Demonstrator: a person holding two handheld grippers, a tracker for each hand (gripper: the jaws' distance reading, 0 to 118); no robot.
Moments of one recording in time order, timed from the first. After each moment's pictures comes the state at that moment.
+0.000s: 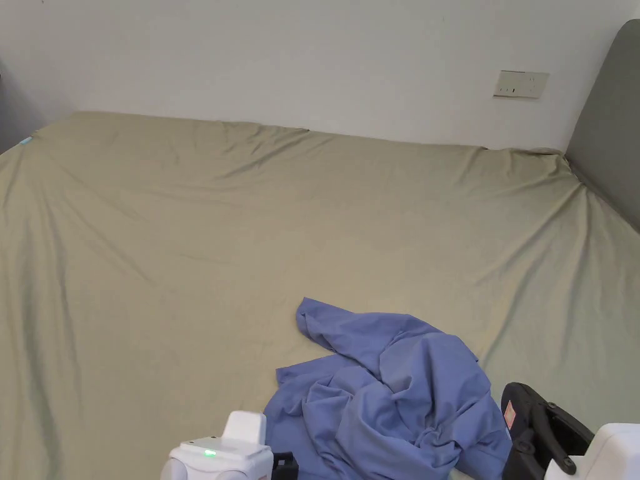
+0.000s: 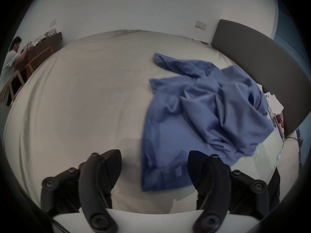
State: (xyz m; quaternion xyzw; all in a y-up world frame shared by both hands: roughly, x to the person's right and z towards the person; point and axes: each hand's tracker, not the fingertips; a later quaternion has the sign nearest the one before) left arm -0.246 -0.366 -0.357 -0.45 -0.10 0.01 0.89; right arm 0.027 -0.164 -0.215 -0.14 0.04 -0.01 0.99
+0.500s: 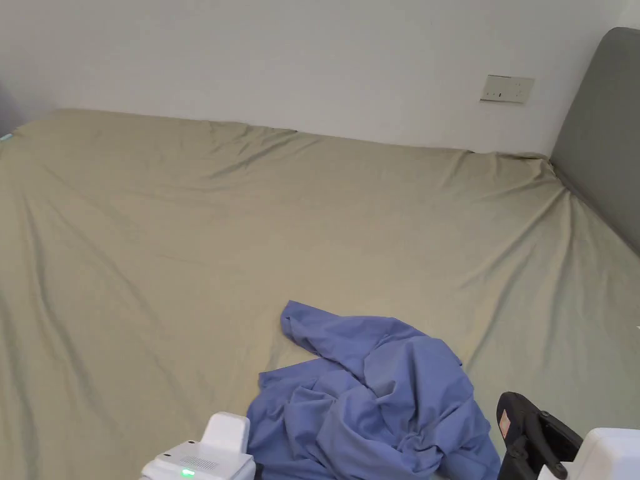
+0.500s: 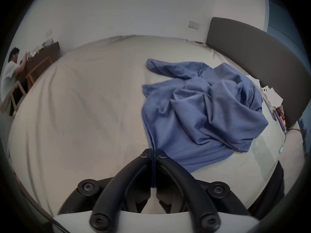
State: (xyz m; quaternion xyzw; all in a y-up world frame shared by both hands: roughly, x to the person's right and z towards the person) left arm -0.248 -0.335 -0.339 -0.41 -0.08 -0.05 0.91; right arm 0.041 -0.168 -0.224 -0.16 0.02 -0.01 0.99
